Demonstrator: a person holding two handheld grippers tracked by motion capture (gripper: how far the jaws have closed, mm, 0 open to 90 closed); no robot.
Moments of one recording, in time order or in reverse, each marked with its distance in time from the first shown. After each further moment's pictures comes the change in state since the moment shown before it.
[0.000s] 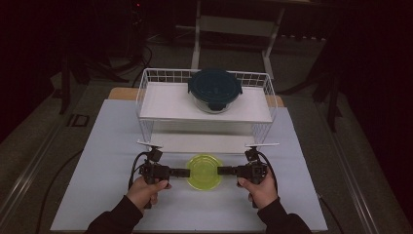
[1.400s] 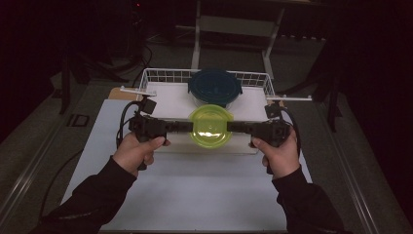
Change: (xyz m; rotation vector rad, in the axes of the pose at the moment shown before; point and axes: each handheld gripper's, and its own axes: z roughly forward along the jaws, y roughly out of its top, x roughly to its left) left arm -0.120 0.090 -0.068 -0.135 -0.005 0.264; right arm 0.102 0.085 -0.085 -0.185 -0.020 -0.173
